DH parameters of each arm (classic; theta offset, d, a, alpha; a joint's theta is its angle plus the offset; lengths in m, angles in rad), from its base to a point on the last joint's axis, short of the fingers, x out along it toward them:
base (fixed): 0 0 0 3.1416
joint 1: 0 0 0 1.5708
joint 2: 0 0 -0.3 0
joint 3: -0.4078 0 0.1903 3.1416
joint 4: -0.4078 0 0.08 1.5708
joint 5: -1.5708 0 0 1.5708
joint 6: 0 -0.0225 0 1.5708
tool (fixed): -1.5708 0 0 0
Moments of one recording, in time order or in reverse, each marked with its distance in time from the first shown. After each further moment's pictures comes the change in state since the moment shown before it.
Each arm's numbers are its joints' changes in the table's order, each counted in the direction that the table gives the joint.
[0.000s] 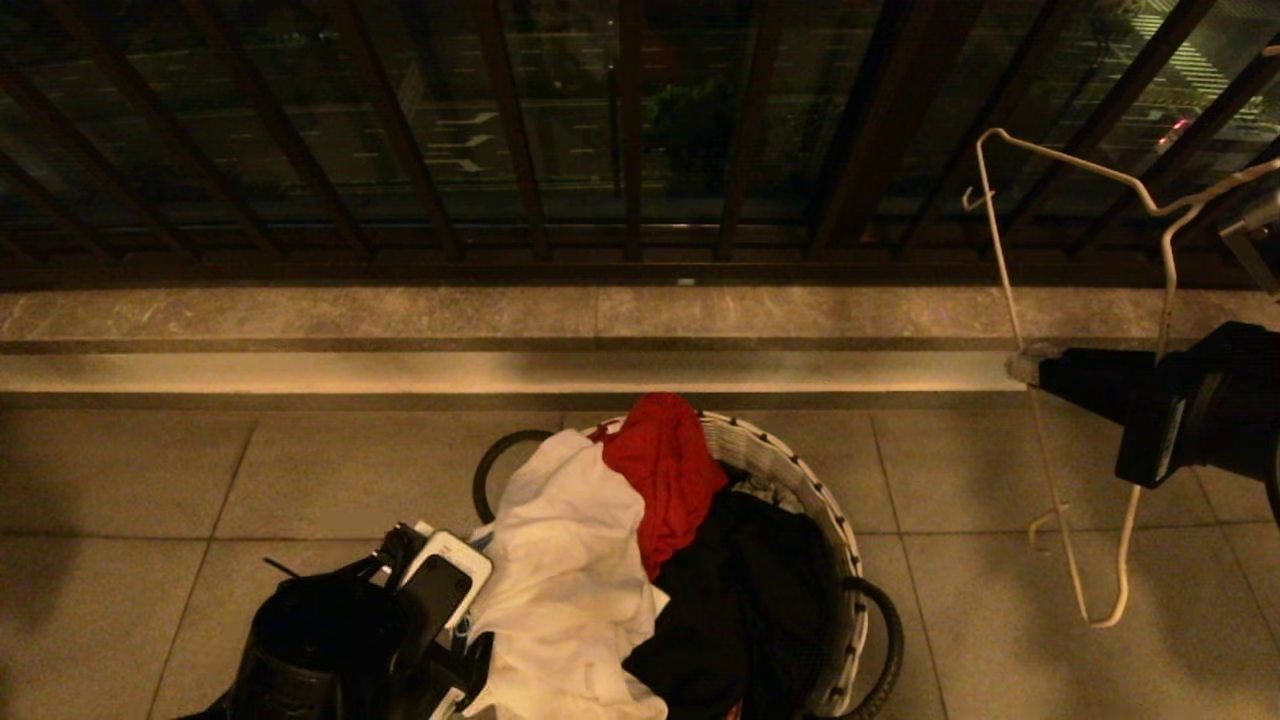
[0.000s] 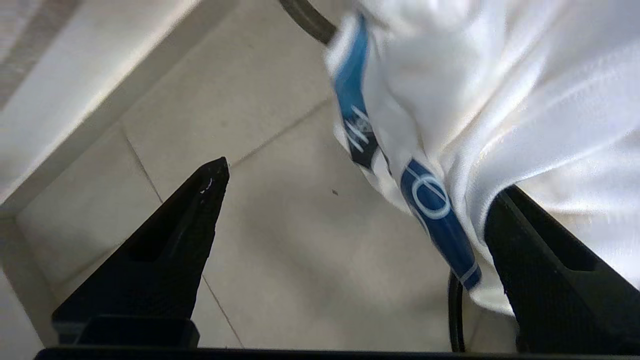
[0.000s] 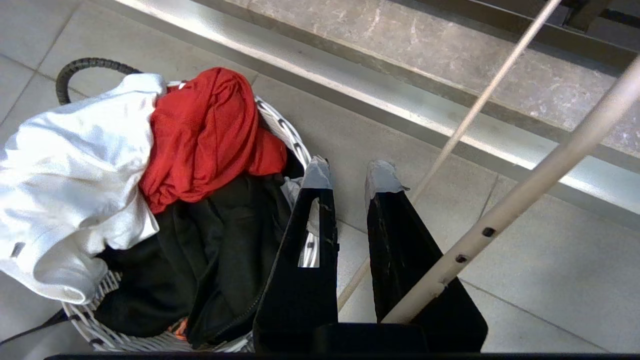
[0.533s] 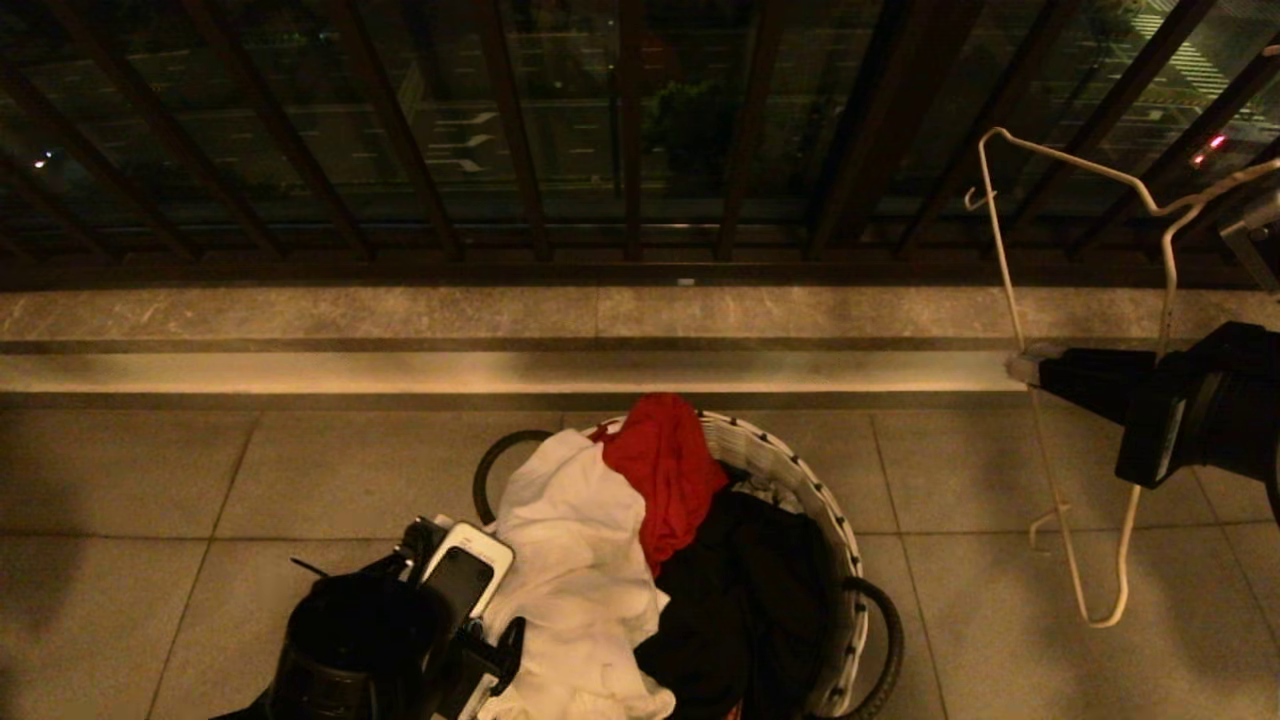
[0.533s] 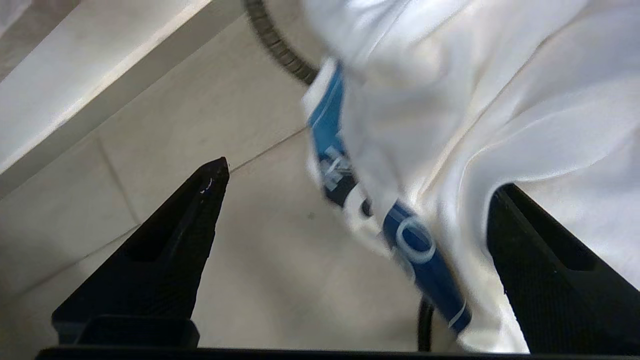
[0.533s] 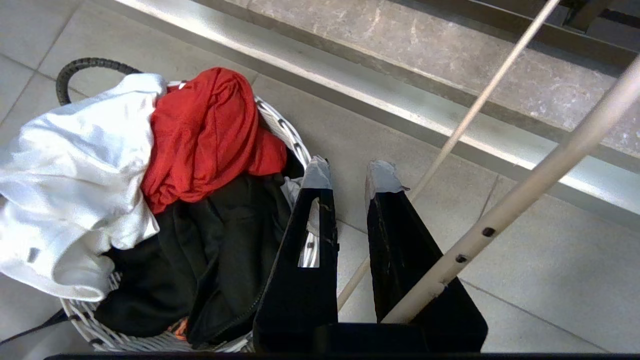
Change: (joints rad) left arm 0.033 0.088 0.001 0.147 0.003 0.053; right arm -0.001 0.000 0.000 0.000 0.000 0.000
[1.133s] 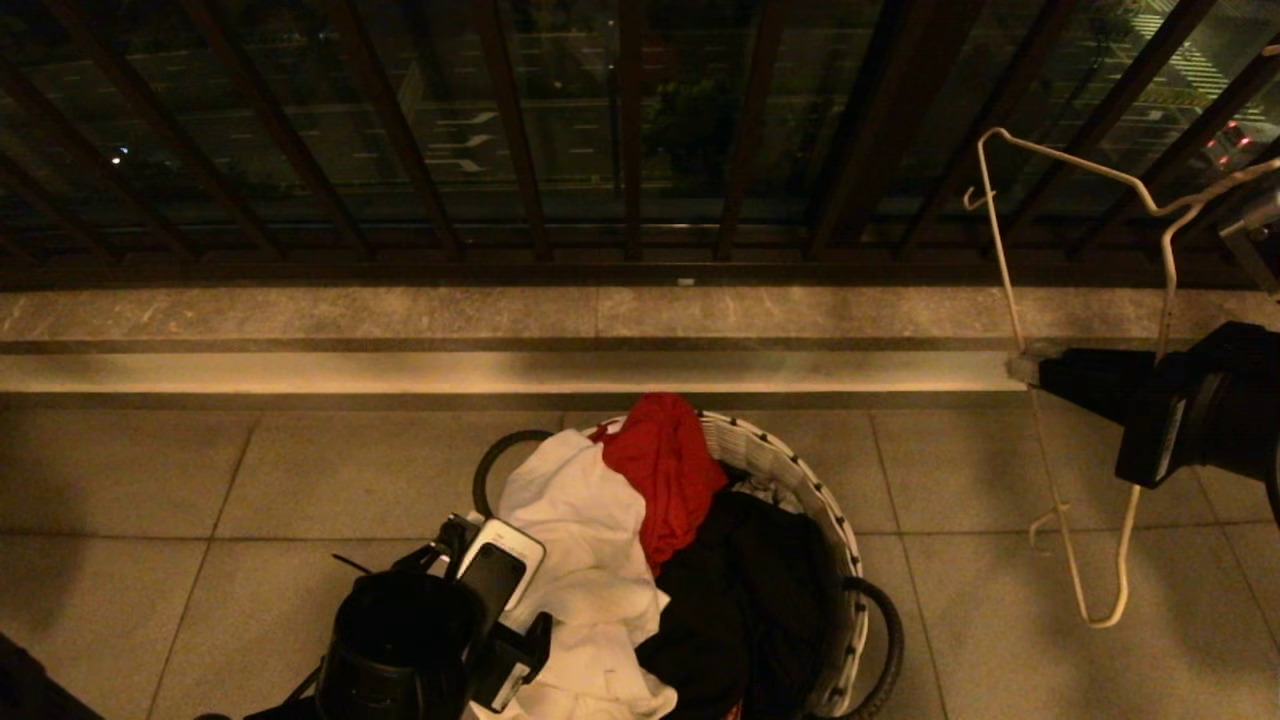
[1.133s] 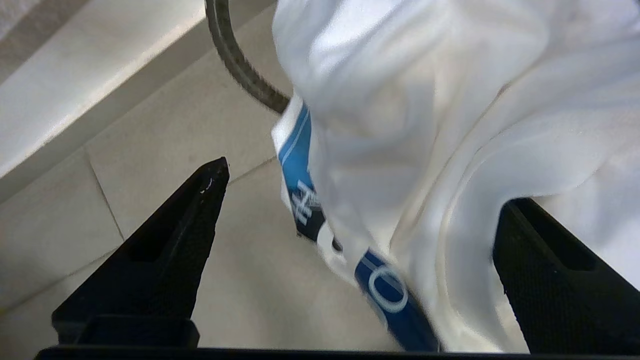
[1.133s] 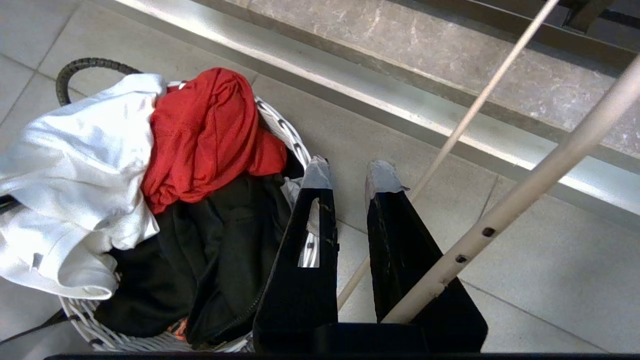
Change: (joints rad) left arm 0.017 0.082 -0.031 0.088 -0.004 -0.013; right arm 0.000 0.000 0.000 0.001 0.000 0.001
